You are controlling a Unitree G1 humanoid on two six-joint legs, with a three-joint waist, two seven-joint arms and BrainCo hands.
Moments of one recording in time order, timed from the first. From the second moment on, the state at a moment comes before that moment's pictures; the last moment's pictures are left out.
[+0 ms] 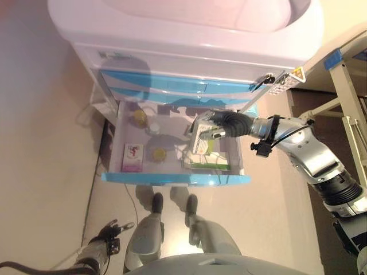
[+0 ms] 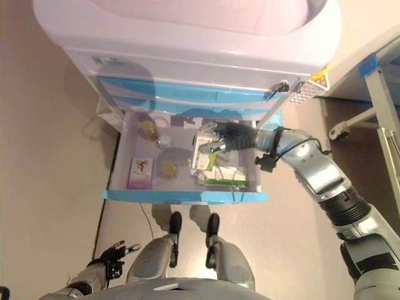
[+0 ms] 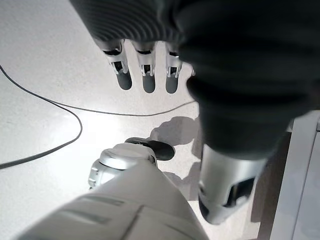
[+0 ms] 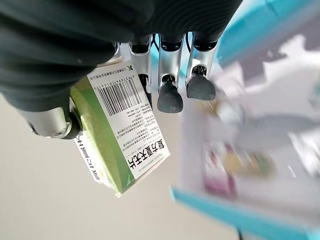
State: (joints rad) left arm -0.02 0.32 -0.10 1.24 -0.41 -0.05 -0.06; right arm -0.56 -0.79 0.31 -0.15 0.39 0.08 0.66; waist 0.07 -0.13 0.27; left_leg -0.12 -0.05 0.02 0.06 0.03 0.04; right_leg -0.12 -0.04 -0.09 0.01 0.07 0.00
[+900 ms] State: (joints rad) left arm 0.06 0.32 -0.08 1.25 -0.32 0.04 -0.07; right arm -1.12 -0.94 0.37 0.63 0.41 0.02 0.20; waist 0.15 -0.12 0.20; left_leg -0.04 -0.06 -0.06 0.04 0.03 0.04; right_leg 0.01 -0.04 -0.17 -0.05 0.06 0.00
